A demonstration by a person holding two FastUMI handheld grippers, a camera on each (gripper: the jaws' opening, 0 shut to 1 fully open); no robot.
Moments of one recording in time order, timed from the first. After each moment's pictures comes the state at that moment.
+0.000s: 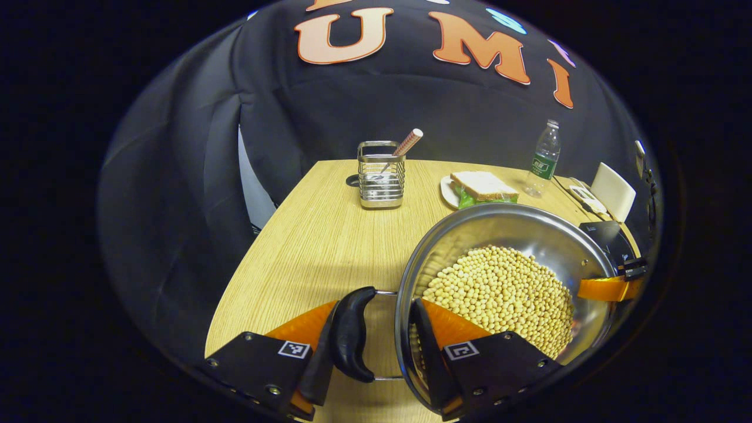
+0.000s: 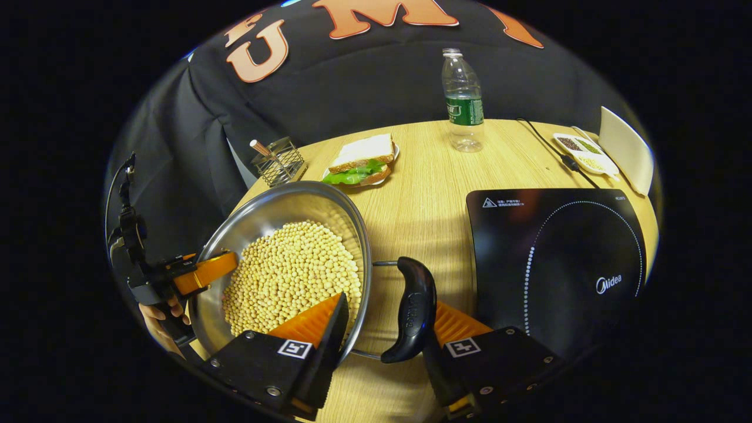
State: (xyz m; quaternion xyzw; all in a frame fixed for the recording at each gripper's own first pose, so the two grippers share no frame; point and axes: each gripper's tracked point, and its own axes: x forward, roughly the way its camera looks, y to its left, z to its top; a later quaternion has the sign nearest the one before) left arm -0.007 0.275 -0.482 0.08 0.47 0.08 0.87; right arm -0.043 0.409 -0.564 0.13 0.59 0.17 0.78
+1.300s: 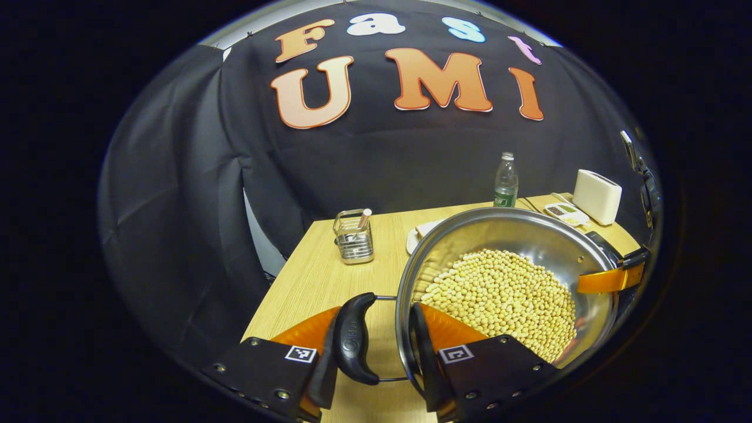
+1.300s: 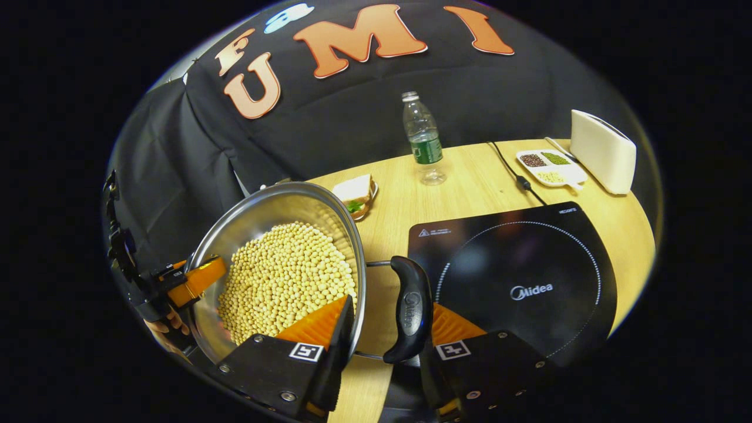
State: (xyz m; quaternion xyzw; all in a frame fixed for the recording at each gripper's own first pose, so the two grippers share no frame) left arm -0.003 0.266 -0.456 0.15 0.38 0.06 0.91; right arm -0.033 0.327 -0.505 0.18 0.54 0.15 0.81
